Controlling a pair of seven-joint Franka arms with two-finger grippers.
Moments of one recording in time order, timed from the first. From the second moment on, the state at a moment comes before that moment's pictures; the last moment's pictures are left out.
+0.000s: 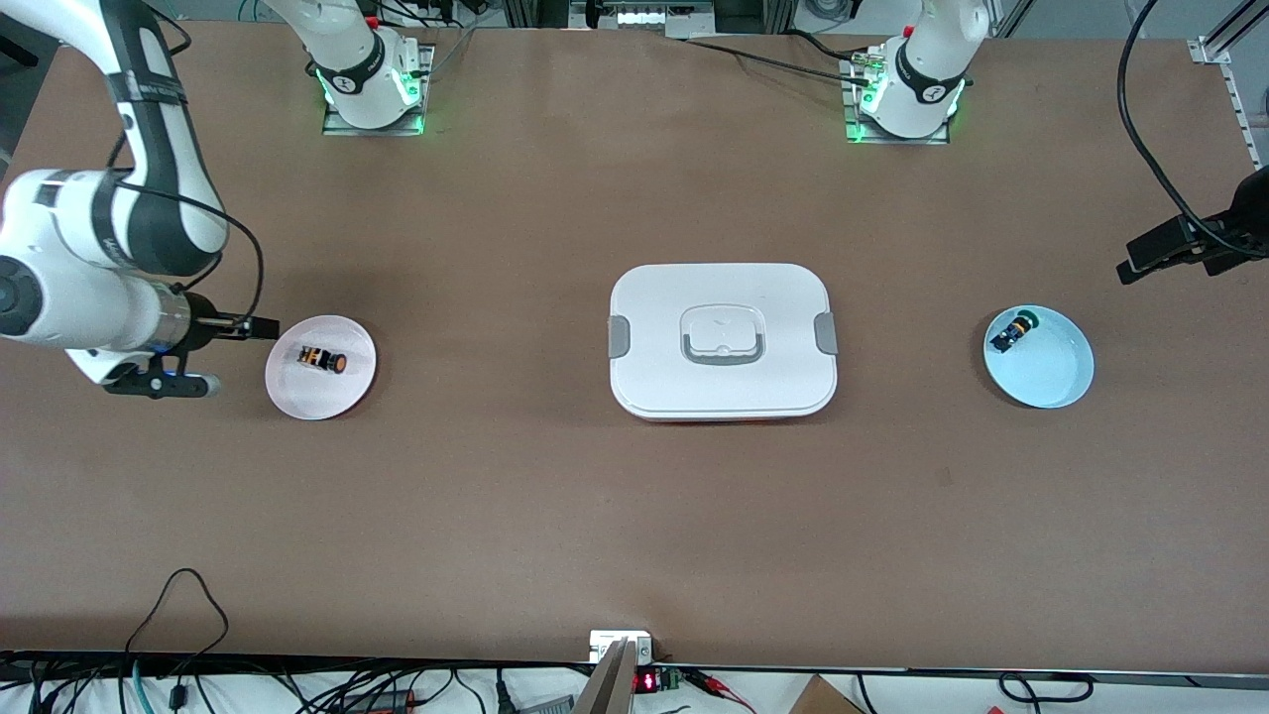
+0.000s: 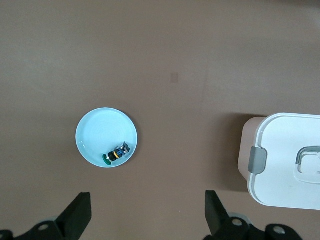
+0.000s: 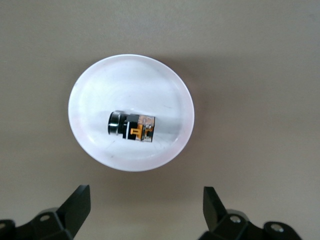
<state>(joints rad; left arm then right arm) 0.15 0.09 -0.09 -1.47 -0.03 1.55 -0.08 -0.02 0.32 -0.02 -1.88 -0.04 1.96 0.02</state>
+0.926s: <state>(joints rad) 0.15 0.09 -0.09 -1.47 -0.03 1.55 -0.08 0.00 0.41 -0.02 -2.17 -0.04 2.49 0.03</state>
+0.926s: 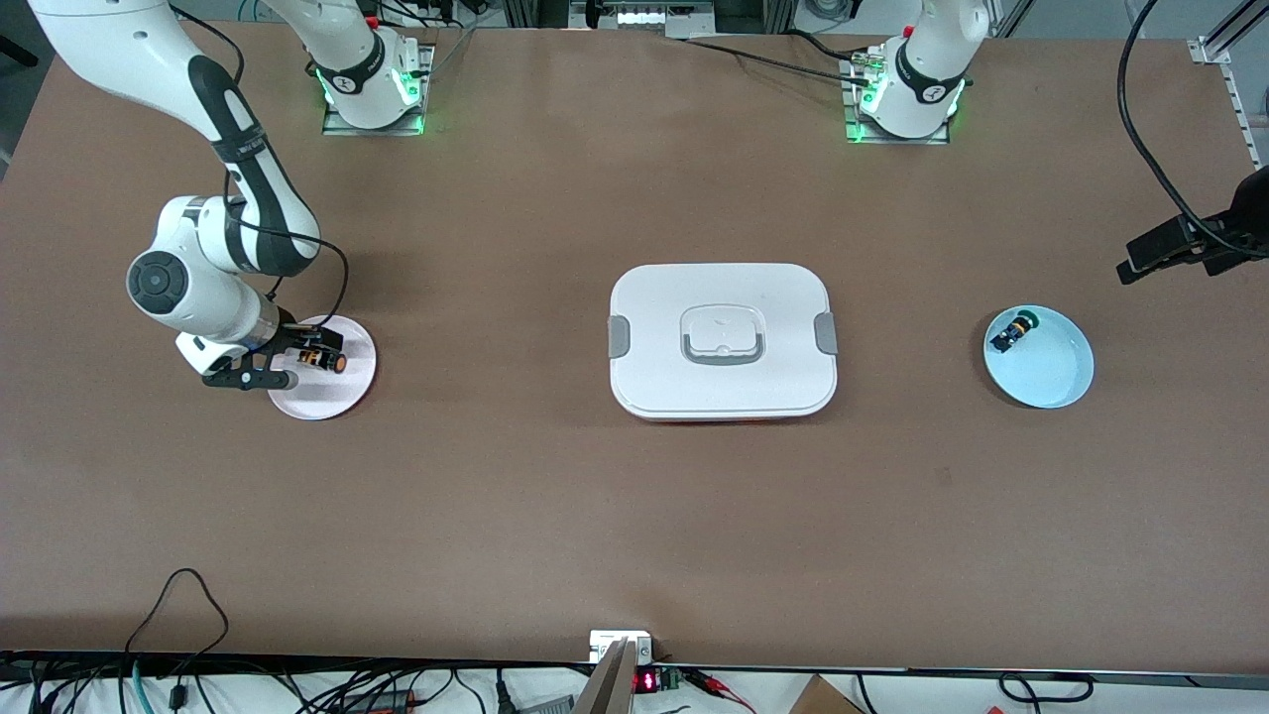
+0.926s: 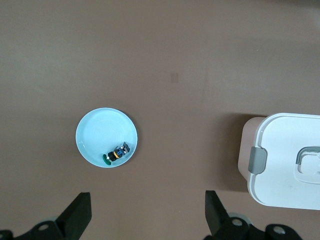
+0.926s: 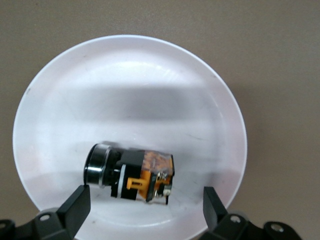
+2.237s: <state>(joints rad) 0.15 0.09 -0.09 -1.47 -0.03 1.55 -0.08 -0.01 0.43 -0.02 -2.14 0.18 2.51 0.23</state>
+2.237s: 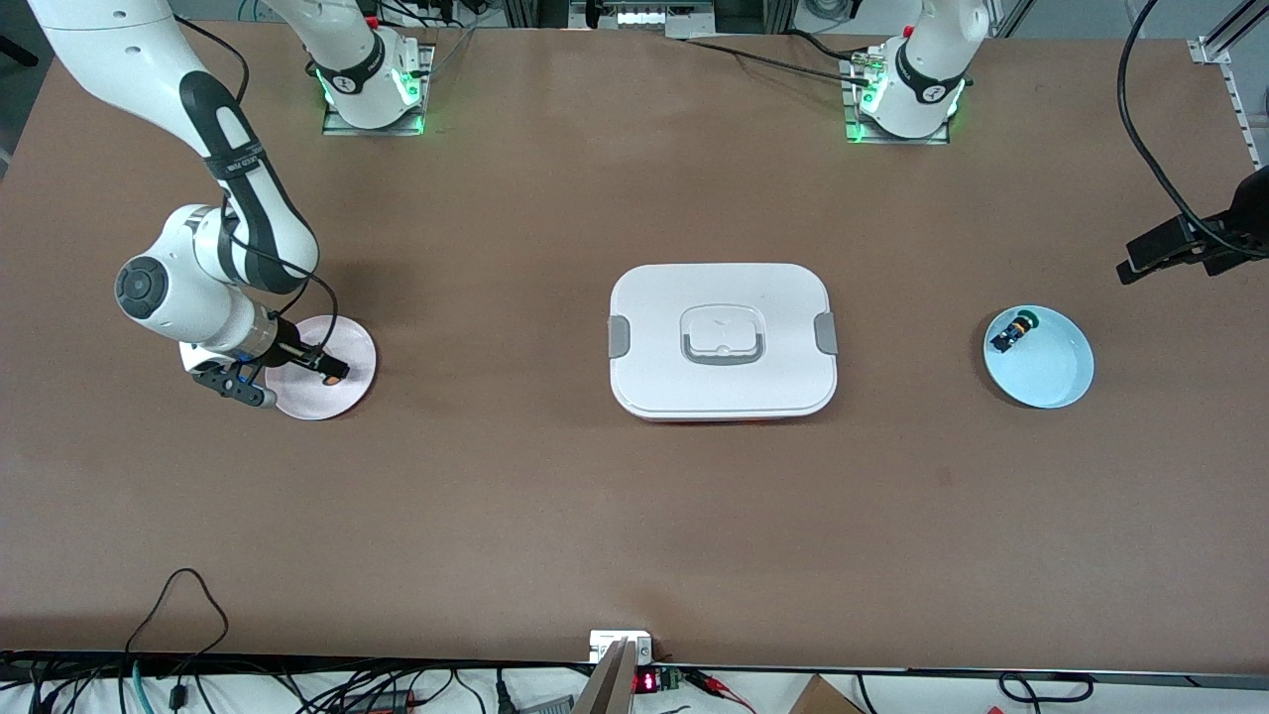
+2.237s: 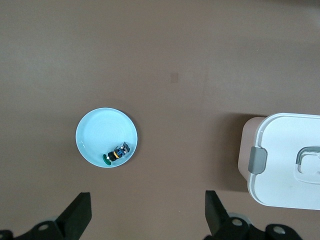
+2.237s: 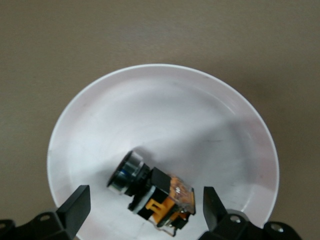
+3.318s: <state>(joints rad) 0.15 0.09 -0.09 -1.47 -0.03 1.55 -0.08 -0.03 0.38 -0.02 -2.14 0.25 2.40 0.42</state>
